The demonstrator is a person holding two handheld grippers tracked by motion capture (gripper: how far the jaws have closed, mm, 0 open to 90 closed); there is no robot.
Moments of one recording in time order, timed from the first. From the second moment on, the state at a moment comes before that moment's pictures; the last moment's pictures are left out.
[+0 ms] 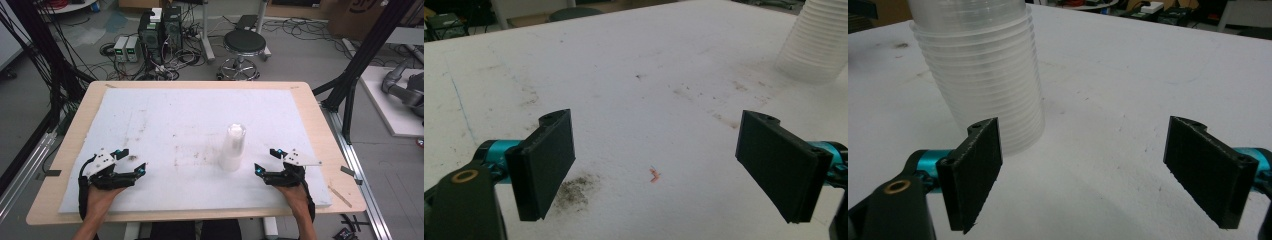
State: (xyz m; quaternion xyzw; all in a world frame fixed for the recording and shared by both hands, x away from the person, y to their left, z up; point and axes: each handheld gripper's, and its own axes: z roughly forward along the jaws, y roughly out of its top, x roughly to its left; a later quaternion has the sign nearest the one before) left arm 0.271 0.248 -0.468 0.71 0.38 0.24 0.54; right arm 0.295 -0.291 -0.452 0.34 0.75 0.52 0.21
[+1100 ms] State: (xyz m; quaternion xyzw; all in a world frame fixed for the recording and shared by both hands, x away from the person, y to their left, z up) left arm 0.271 0.249 -0.468 0.71 0.38 0.23 0.54; right arm 0.294 -0.288 -0.420 0.31 0.77 0.52 0.19
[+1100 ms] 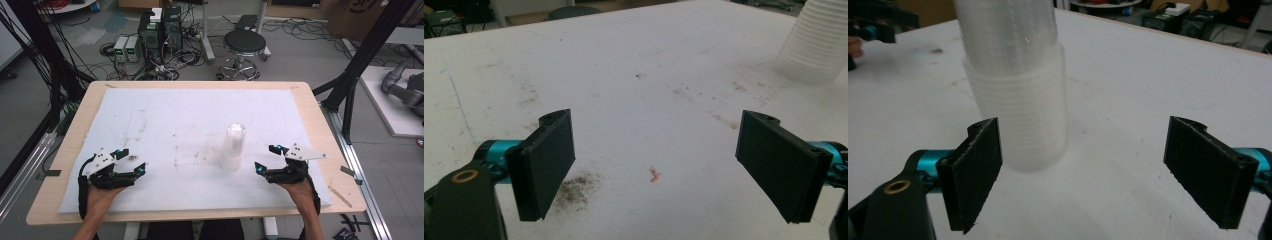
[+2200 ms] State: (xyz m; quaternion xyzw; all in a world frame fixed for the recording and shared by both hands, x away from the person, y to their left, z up) left arm 0.271 0.251 -0.468 0.71 0.37 0.23 0.55; right arm 0.339 -0.236 -0.315 0.20 0.86 0.46 0.11
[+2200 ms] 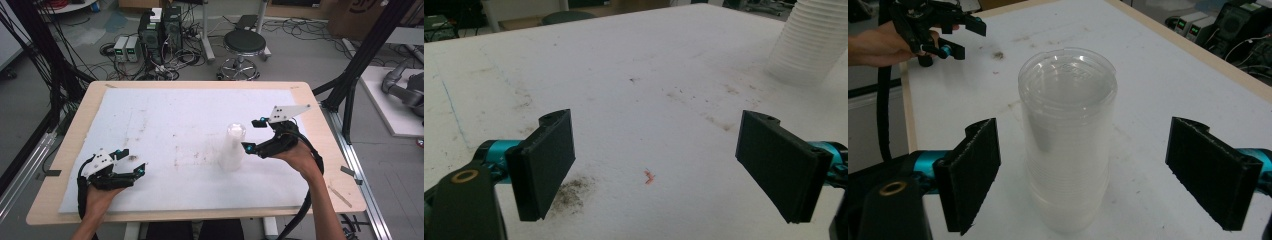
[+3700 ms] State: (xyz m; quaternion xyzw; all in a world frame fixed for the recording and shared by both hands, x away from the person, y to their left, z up) left arm 0.272 0.250 -0.468 0.72 0.37 0.23 0.55; right arm 0.368 -0.194 -0.328 0.17 0.90 0.39 0.05
